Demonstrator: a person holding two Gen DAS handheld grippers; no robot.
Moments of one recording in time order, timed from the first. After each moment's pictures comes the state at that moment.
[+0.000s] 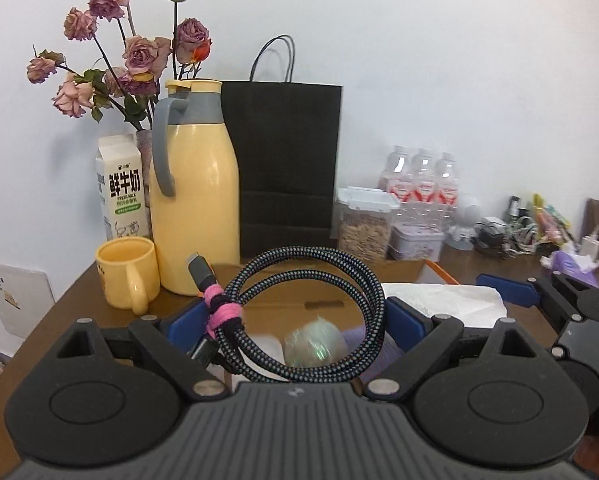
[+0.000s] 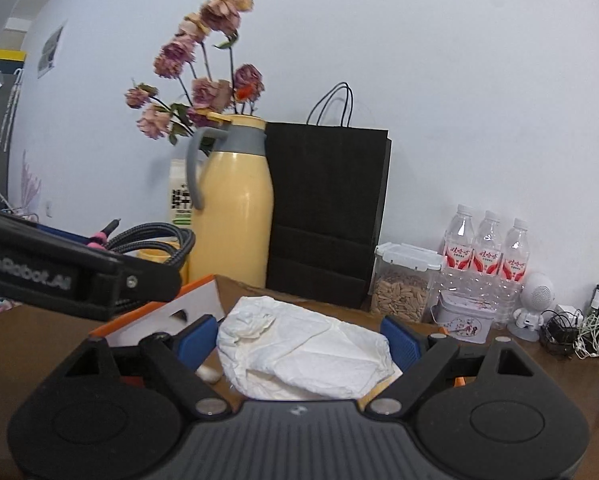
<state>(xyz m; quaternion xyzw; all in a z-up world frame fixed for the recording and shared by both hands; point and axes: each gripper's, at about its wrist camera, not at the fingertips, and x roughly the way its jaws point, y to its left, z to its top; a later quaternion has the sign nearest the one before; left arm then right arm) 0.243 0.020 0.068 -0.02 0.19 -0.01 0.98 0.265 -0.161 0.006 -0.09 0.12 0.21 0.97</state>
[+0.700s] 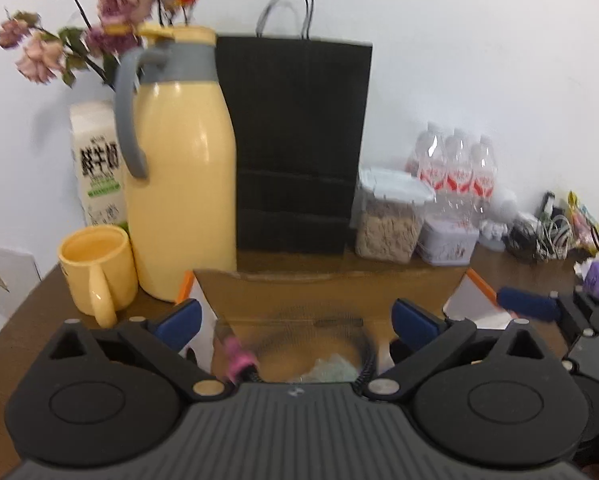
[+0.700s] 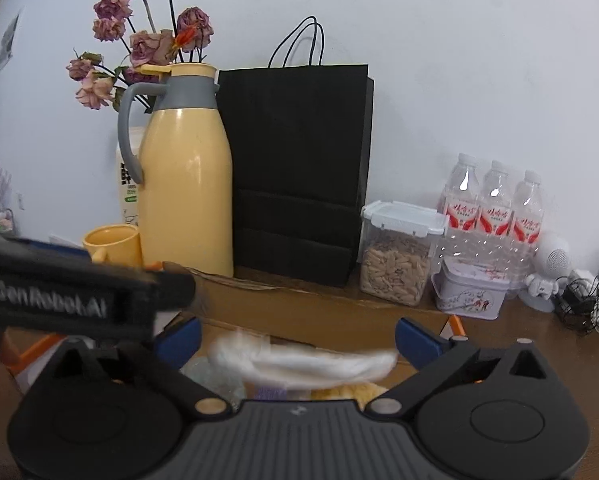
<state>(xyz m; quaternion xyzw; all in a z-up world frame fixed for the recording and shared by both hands) 0.330 0.024 0.049 -0.04 0.23 0.00 0.97 0.355 -0.149 -0.006 -0.06 0.20 0.19 0.96</state>
